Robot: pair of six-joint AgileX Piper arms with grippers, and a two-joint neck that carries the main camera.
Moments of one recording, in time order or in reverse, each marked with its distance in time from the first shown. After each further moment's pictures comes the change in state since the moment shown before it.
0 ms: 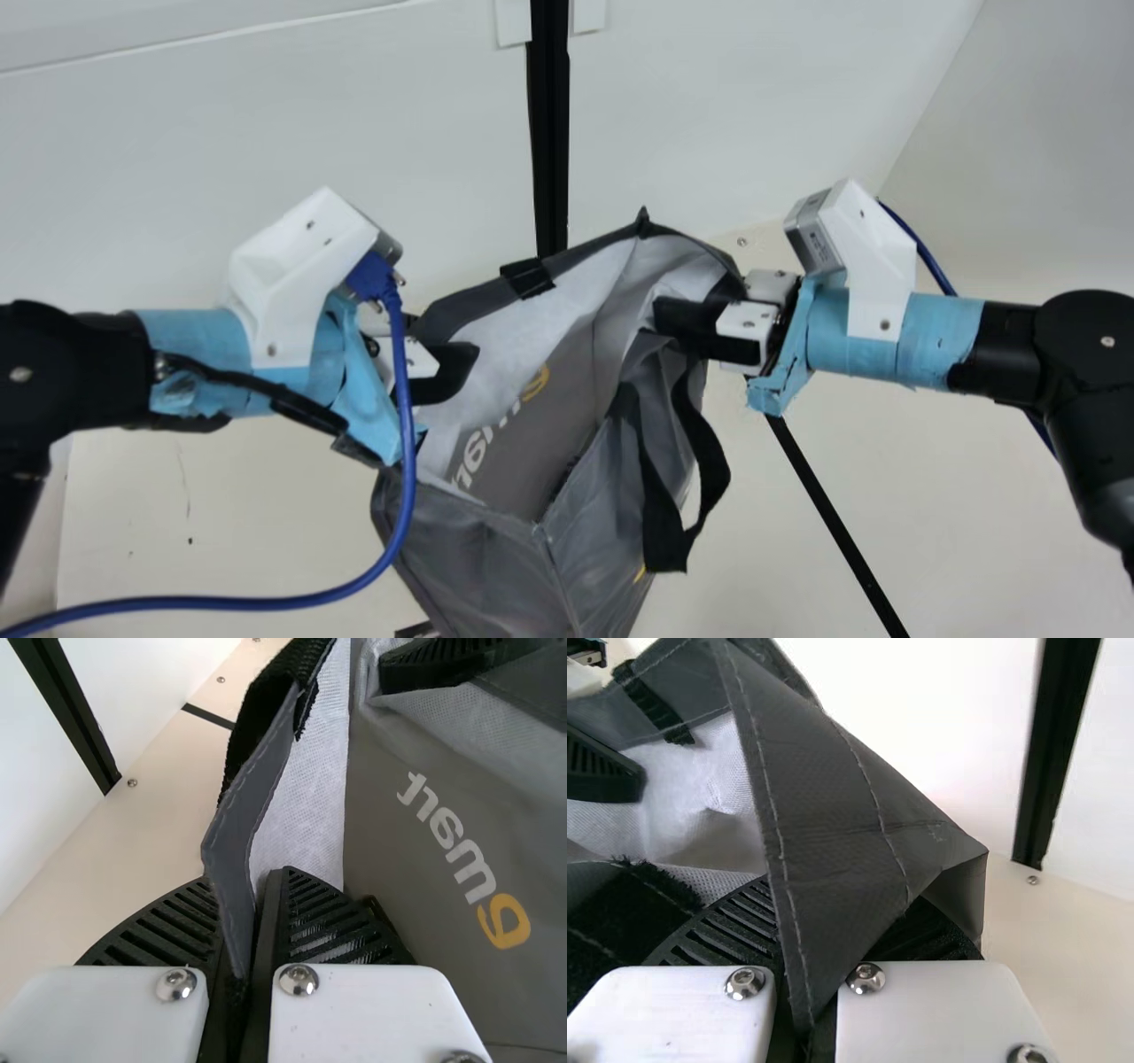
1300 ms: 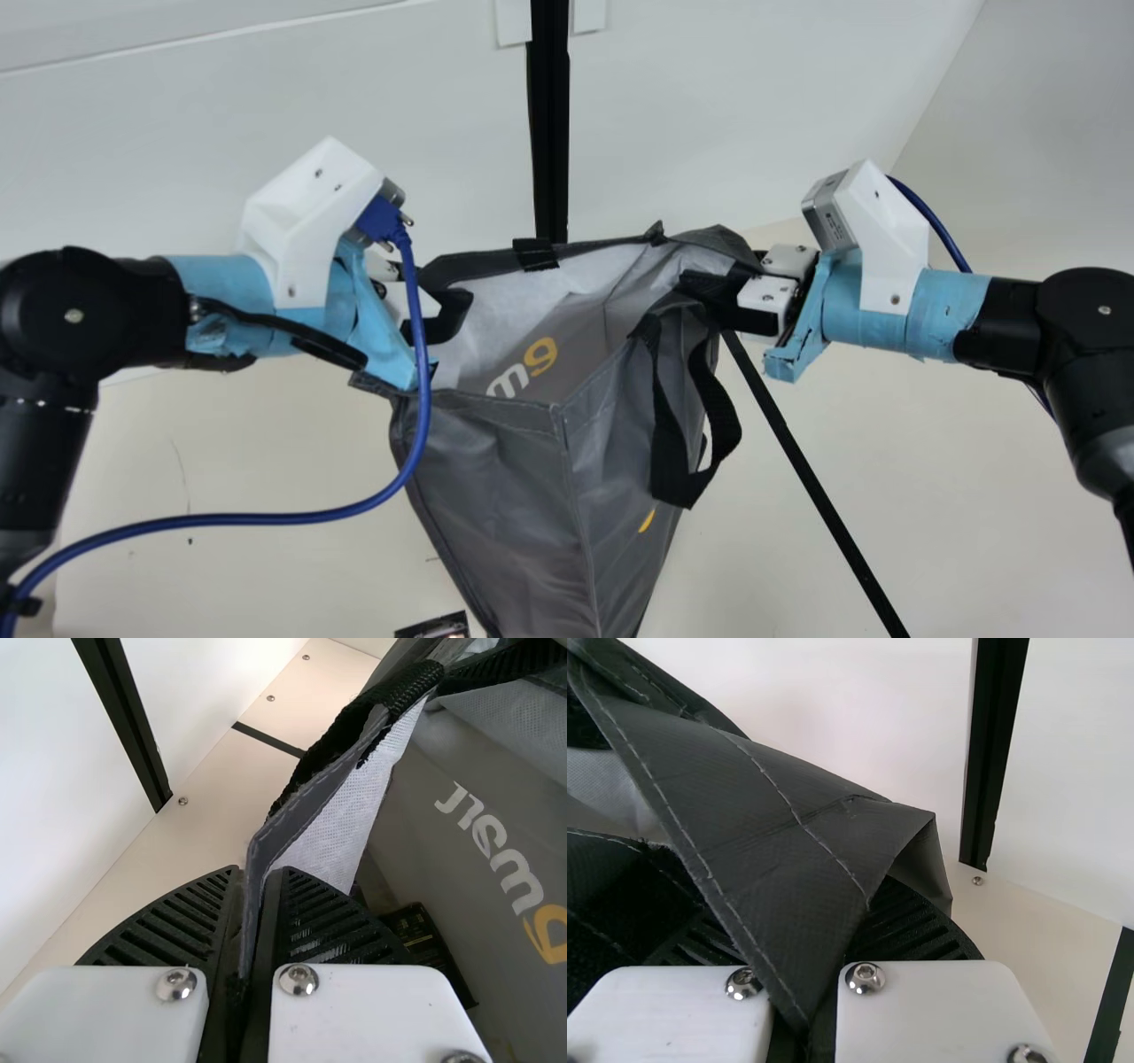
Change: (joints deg) left arm 0.3 7.4 -11.0 4.0 0.0 -3.6; right arm -2.7 4.3 -1.5 0.5 -1.0 -6.5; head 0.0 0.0
